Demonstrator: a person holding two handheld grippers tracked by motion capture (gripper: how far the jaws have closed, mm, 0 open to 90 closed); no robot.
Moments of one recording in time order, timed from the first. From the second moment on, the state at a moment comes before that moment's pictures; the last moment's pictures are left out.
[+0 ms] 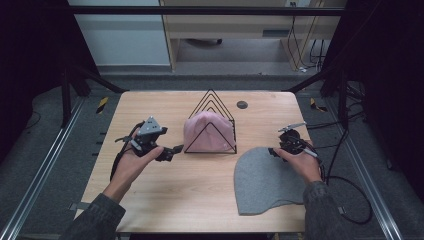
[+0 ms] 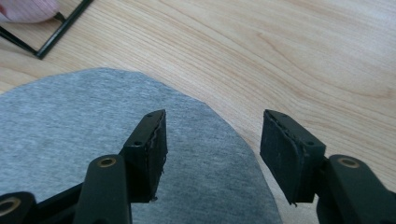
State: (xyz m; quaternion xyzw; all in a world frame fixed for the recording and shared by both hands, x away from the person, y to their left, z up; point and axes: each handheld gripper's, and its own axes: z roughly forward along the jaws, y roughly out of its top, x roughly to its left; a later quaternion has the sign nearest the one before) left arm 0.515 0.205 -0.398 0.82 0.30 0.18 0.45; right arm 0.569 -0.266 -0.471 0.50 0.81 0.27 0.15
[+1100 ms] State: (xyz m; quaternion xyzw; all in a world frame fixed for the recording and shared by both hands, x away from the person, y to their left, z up) left arm 0.504 0.236 -0.449 0.83 0.34 0.16 0.41; right arm 0.559 -0.269 -0.484 0.48 0.82 0.29 0.12
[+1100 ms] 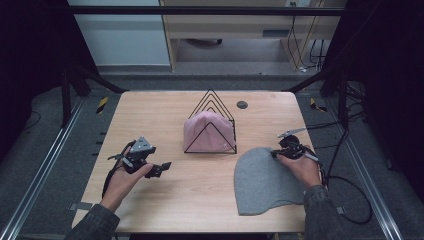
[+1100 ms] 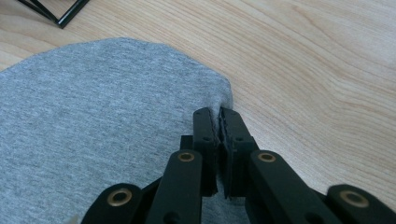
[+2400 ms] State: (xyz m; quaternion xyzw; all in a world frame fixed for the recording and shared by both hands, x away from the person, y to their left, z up) left arm 0.505 0.236 -0.455 0.84 0.34 0.15 0.39; right arm 0.545 -0.276 -0.470 0.48 0.82 0.30 0.12
